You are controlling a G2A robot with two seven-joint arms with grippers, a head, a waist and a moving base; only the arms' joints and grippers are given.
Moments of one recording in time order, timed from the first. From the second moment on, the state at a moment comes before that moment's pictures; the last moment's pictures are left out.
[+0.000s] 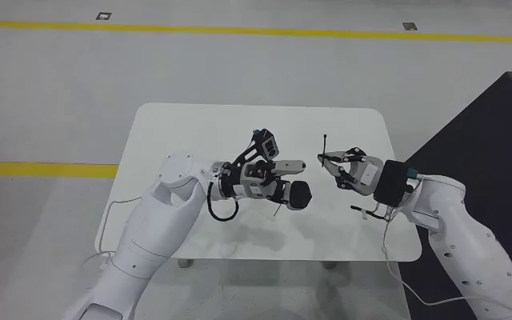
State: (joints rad) left arm 0.76 -1.32 -0.97 -1.43 -0.84 0.19 -1.21; right arm -1.18 -0.86 1.35 -1.79 -1.27 -0.78 -0.39
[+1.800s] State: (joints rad) left arm 0.99 -1.29 -1.05 -1.62 0.68 -0.56 -0.08; right arm -1.17 -0.86 1.35 -1.79 -1.24 -0.77 -0.37
